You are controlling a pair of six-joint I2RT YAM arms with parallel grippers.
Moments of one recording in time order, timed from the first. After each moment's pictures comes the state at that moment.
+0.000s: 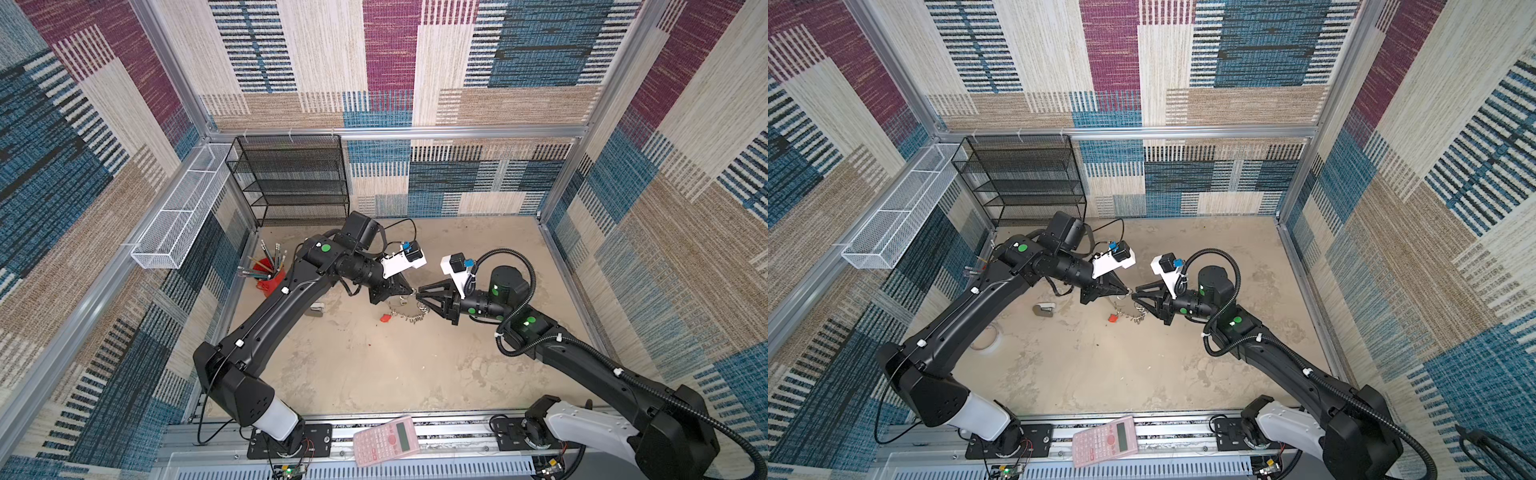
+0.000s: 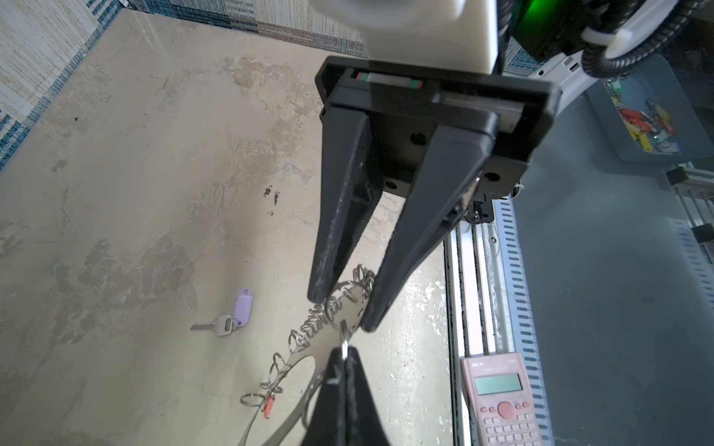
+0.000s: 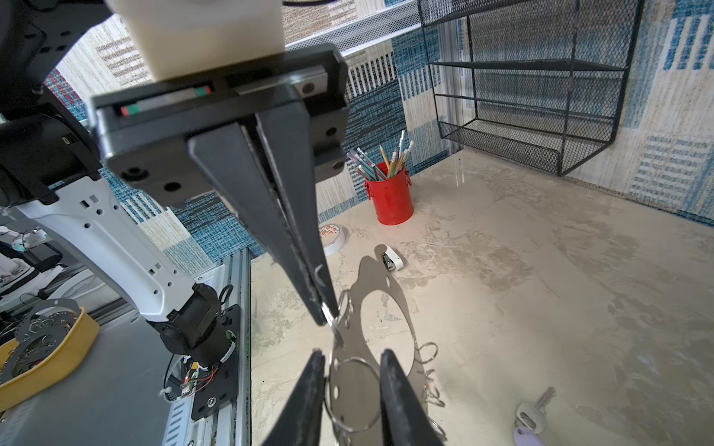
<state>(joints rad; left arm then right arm) -0.60 1.57 1.69 -1.10 0.66 0.61 0.57 1.11 0.74 0.20 -0.69 0.20</state>
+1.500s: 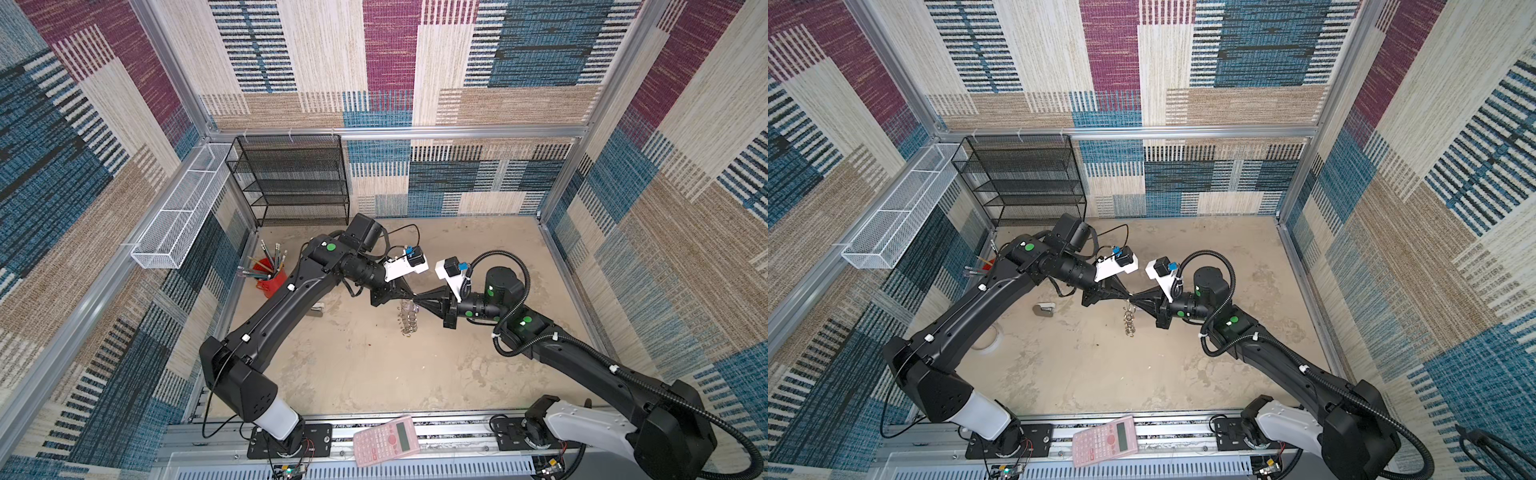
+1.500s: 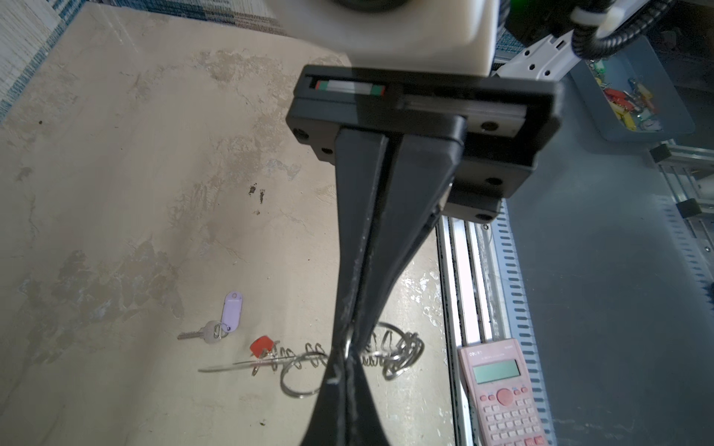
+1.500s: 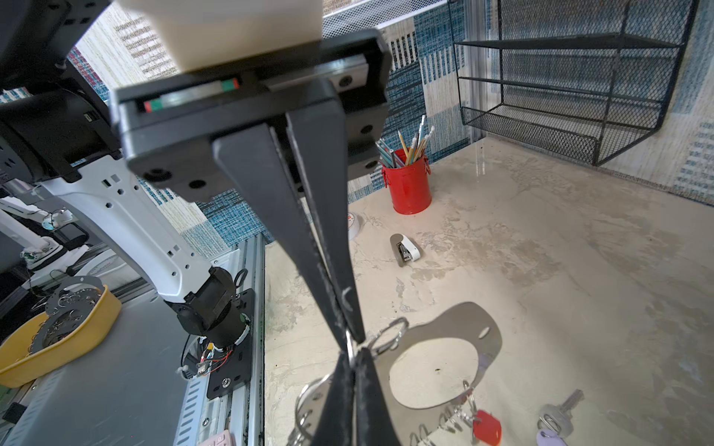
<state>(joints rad) -0.61 1.57 1.66 -1.09 0.69 0.67 0.59 1.12 0.74 0.20 -0.71 0.18</state>
